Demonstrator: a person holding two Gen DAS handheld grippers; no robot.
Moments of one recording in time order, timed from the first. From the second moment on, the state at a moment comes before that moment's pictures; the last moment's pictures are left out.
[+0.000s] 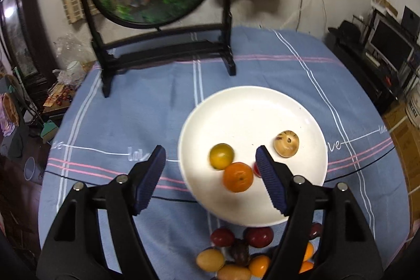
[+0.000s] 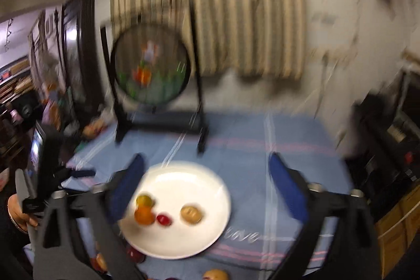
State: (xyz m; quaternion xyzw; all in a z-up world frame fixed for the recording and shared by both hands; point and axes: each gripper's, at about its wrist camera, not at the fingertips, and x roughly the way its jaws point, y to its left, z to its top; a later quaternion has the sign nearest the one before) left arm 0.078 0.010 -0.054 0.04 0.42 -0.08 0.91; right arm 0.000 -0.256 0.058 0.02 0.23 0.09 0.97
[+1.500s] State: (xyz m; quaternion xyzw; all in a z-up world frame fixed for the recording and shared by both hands) left arm -0.052 0.031 -0.169 0.11 0.53 -0.16 0.83; right arm -0.122 -0.179 -0.125 0.00 0.58 0.13 0.80
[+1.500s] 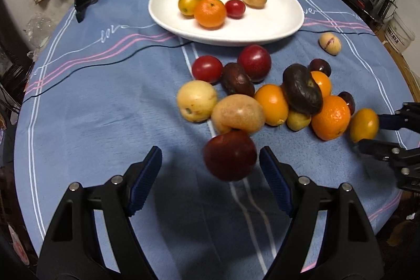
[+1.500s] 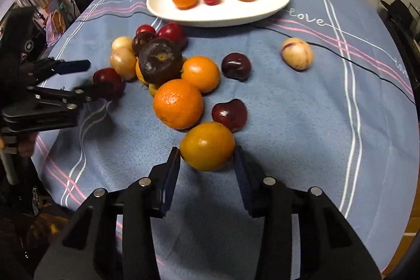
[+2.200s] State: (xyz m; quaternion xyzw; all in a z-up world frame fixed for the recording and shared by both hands) left arm -0.023 0.046 -0.082 0.04 0.48 -0.17 0.86; right arm -0.088 -0.200 -0.062 0.00 0.51 0.15 0.85
